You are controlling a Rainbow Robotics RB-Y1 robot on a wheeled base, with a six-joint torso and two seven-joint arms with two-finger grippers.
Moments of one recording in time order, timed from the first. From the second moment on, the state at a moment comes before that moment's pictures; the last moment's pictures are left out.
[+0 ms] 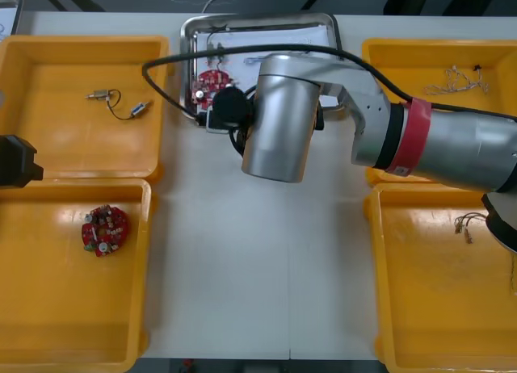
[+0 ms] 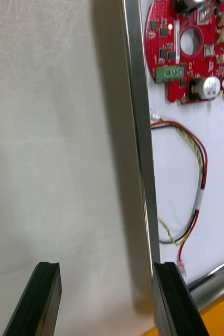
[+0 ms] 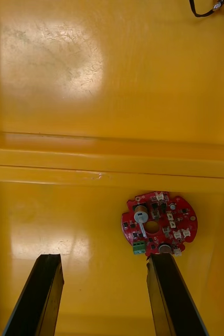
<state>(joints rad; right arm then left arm) -1.22 -0.49 1.12 -1.60 -0.48 1.41 1.65 -0.26 0.77 0.27 -2.18 0.76 1.91 -1.17</state>
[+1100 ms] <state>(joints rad) -0.89 -0.83 0.56 -2.04 -0.87 1.82 0.96 -0.26 0.77 0.27 -2.18 0.76 1.91 -1.17</state>
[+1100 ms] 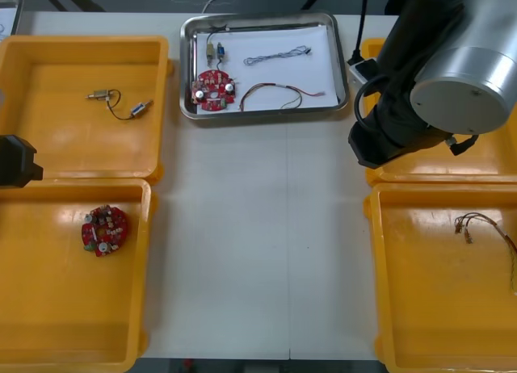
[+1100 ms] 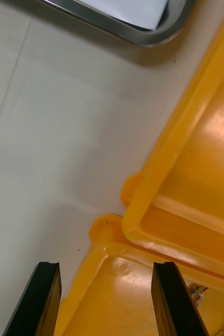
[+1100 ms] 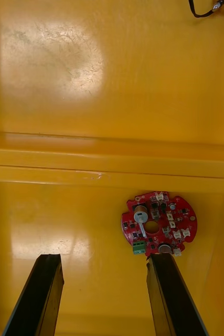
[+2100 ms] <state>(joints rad) -0.38 -0.93 0.06 -2.16 -0.93 1.83 0.91 -0.26 0.77 0.27 -2.18 0.76 1.91 -1.17</state>
